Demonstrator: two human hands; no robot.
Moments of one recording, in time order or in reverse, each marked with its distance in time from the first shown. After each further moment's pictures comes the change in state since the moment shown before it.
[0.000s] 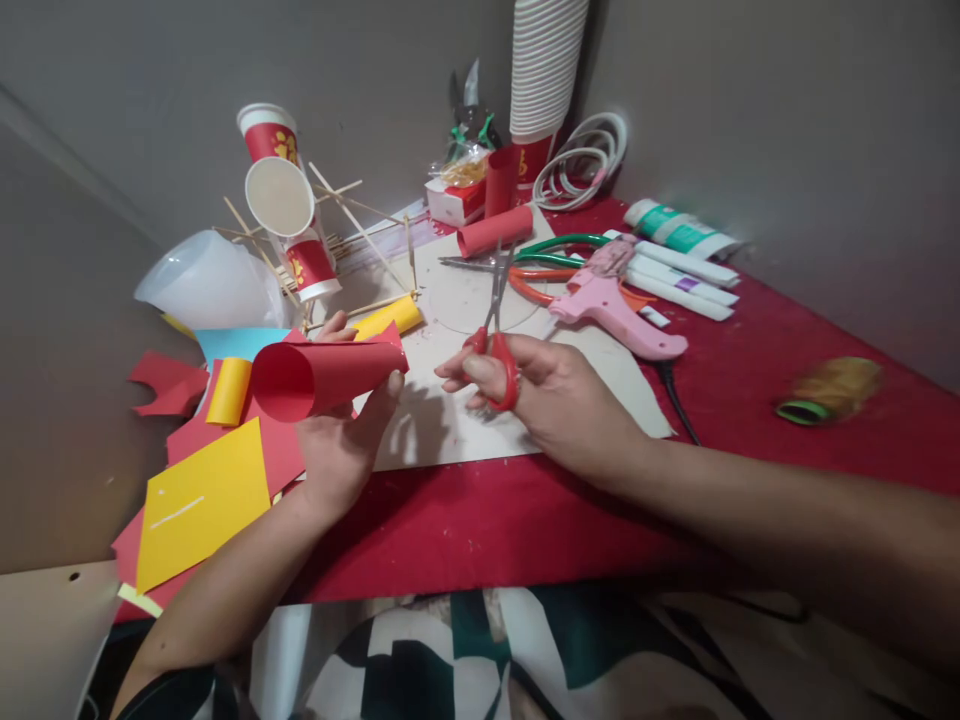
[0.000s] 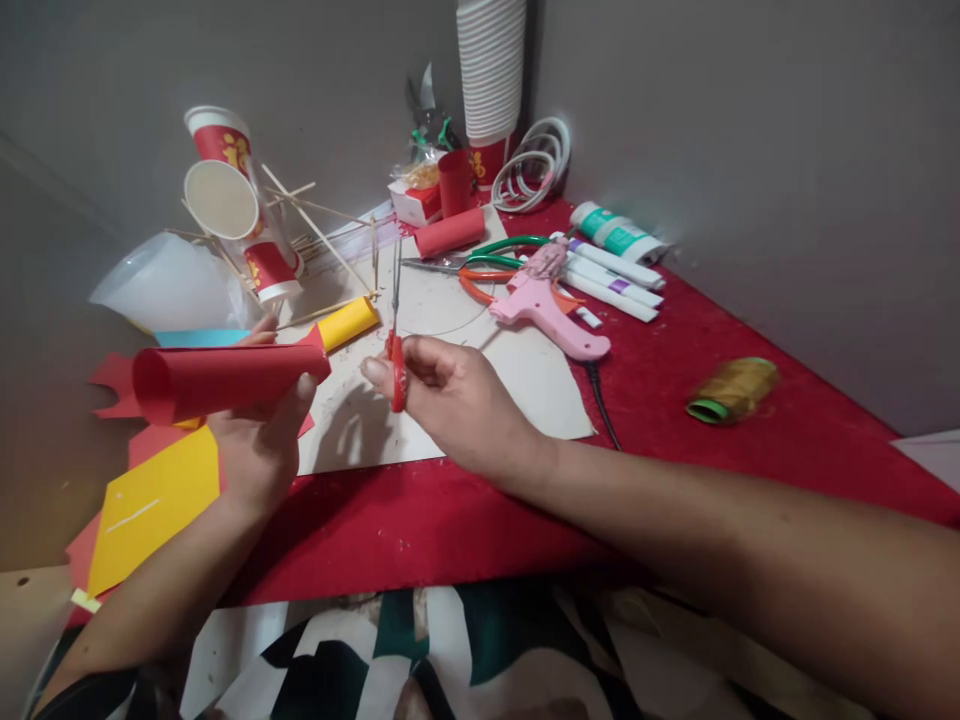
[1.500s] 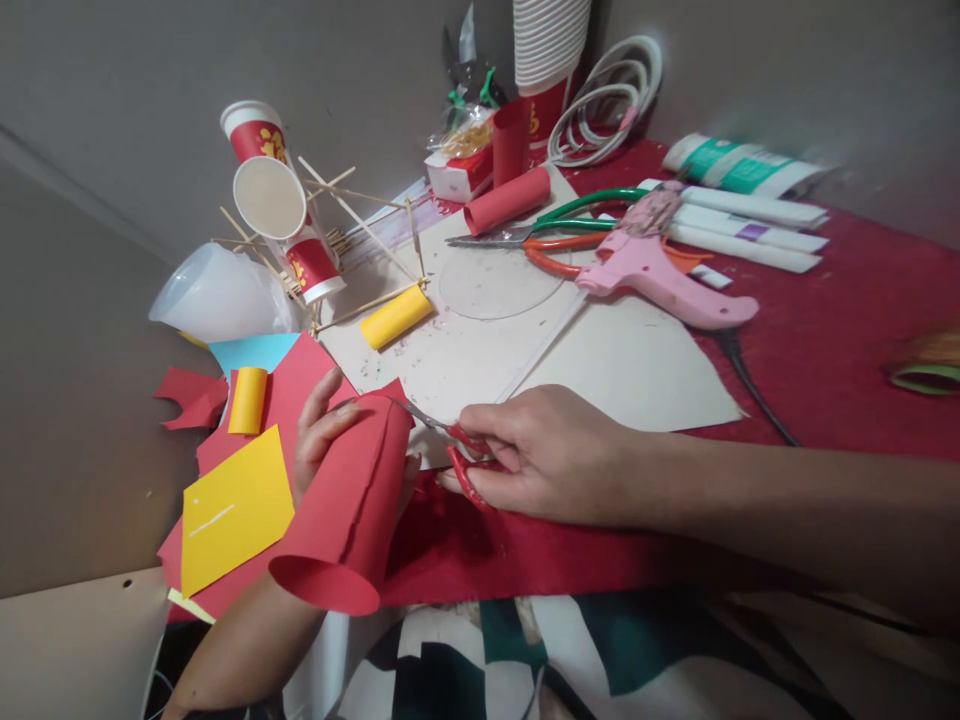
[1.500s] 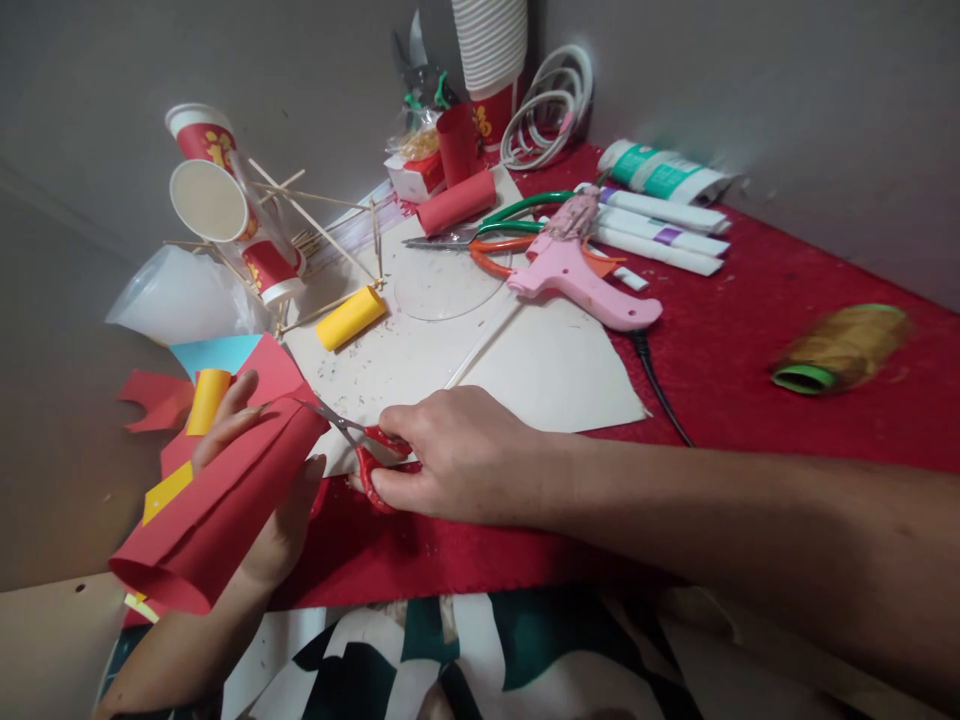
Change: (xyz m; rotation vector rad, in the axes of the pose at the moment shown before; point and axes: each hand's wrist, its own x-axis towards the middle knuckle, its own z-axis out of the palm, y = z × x) left_hand -0.028 0.008 -0.040 0.381 -0.129 0.306; right_hand -0.007 0.004 0.006 -0.825 -0.453 0.023
